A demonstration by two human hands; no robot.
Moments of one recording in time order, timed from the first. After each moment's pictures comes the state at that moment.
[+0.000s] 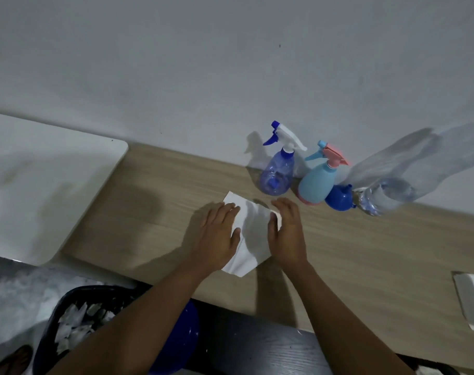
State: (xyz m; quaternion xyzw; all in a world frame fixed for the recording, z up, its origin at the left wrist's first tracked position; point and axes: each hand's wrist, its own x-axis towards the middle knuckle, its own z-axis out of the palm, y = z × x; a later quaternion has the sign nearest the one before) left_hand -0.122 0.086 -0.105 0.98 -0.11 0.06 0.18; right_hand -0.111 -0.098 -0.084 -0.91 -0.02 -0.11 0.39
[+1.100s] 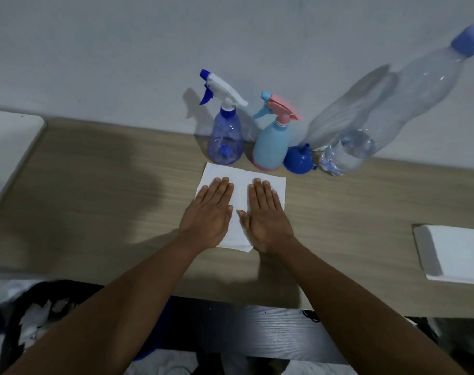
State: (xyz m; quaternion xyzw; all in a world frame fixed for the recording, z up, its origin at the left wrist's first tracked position) left_hand -0.092 -0.009 -0.158 0.97 -0.21 -0.03 0.07; right_hand -0.109 -0.189 -0.156 -0.99 -0.10 0.09 0.09
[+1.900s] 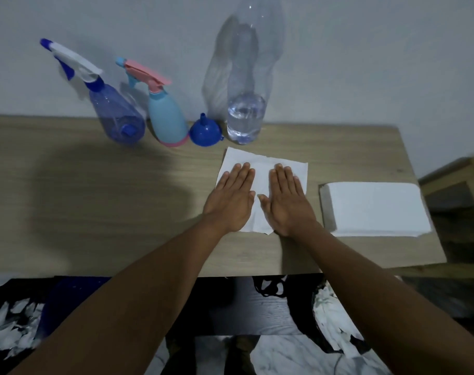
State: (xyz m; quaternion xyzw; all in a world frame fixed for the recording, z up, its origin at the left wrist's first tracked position) left_hand -0.135 -0.286 -0.156 0.96 -0.25 -0.09 0.06; right_hand -0.172 -0.457 -0.159 -0.99 -0.04 0.08 0.08
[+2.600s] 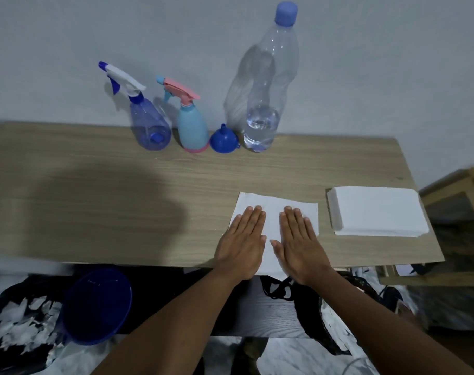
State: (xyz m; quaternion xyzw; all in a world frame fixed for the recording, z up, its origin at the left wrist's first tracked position) left_hand -0.246 -0.260 -0.158 0.96 -0.24 -0.06 0.10; right_hand -0.276 -0.442 -0.154 -0.99 -0.08 0.08 0.04
